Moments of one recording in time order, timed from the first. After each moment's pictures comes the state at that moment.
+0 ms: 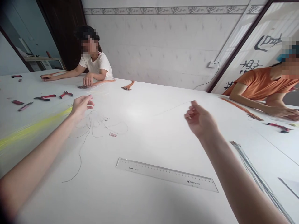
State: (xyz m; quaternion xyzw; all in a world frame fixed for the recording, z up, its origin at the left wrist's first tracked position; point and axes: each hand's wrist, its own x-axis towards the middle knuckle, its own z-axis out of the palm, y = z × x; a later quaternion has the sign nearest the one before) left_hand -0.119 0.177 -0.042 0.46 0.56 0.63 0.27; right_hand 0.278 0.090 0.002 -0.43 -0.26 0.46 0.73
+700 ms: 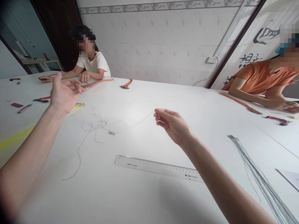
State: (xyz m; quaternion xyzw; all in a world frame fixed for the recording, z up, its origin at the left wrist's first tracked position) left_hand -0.106 0.145 0.026 0.47 0.35 0.71 0.38; right_hand 0.237 0.065 -0.017 -0.40 -0.46 0.58 0.53
